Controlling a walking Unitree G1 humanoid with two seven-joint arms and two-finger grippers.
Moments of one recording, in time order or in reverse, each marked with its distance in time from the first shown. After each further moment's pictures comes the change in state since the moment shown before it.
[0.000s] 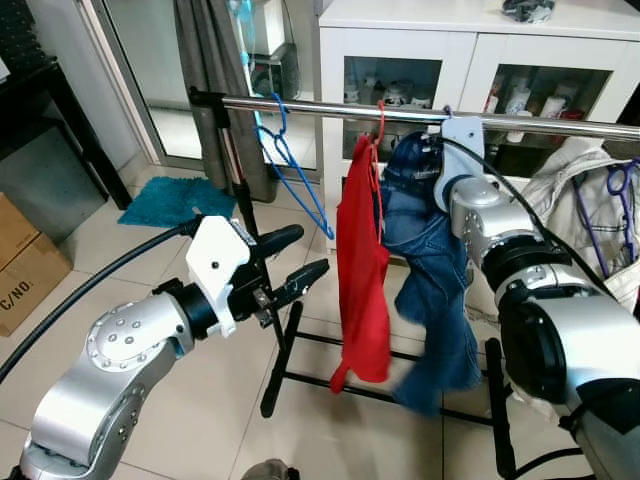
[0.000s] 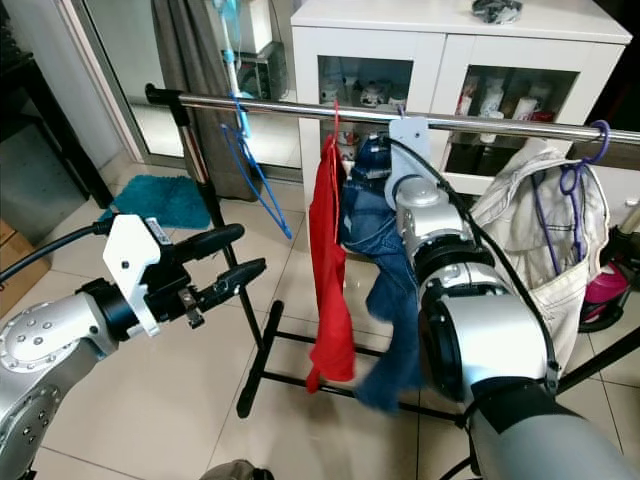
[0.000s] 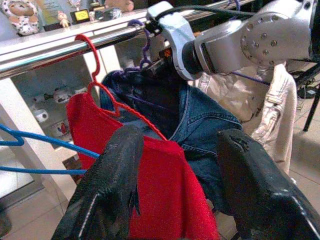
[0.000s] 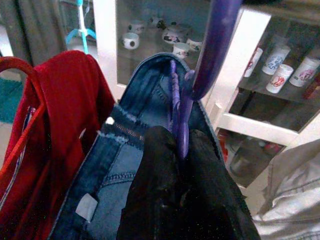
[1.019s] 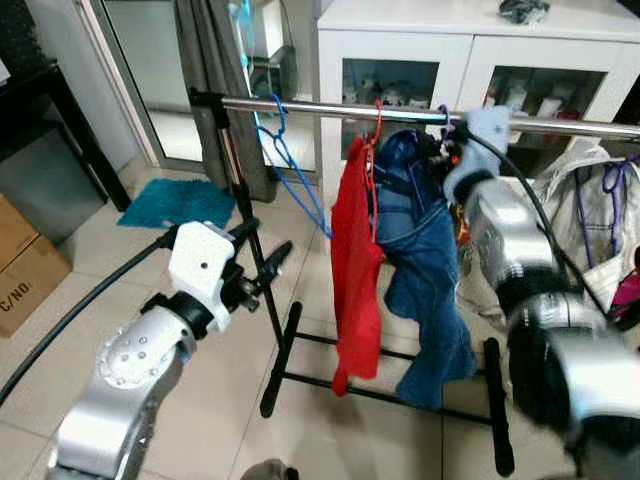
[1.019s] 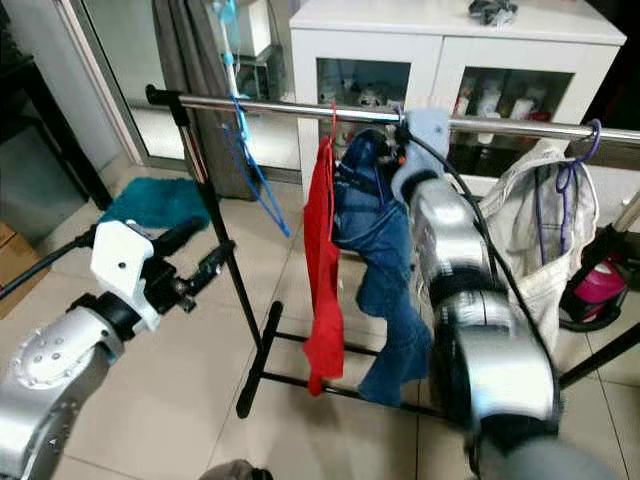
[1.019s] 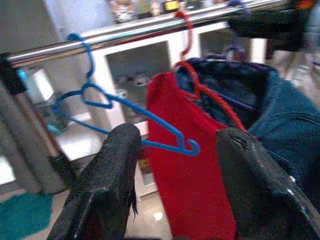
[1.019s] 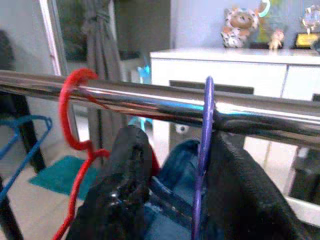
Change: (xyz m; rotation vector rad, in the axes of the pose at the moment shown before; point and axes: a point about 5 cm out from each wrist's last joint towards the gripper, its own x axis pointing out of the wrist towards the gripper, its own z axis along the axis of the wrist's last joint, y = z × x) left arm -0.005 0.013 -0.027 -0.018 0.013 0.404; right arm -0.023 -0.013 0.002 0.142 -0.431 0.242
